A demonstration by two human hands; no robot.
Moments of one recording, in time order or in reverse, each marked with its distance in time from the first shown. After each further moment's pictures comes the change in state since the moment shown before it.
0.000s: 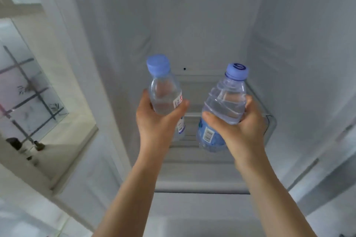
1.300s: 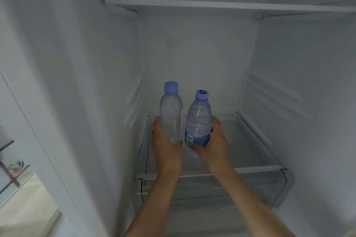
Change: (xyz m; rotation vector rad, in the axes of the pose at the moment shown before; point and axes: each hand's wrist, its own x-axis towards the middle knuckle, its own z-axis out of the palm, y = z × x) left_hand 0.132 -0.090 0.079 0.113 -0.040 0.096; right_hand 0.141 0.107 0.078 -0.283 -0.057 -0.072
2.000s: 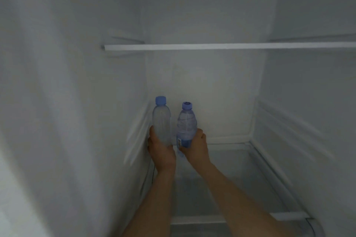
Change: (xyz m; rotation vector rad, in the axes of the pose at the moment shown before) left_hand 0.112 -0.048 0.039 0.183 0.188 -0.009; right_hand 0.106 0.013 0.078 -0.170 -0.095 0.125
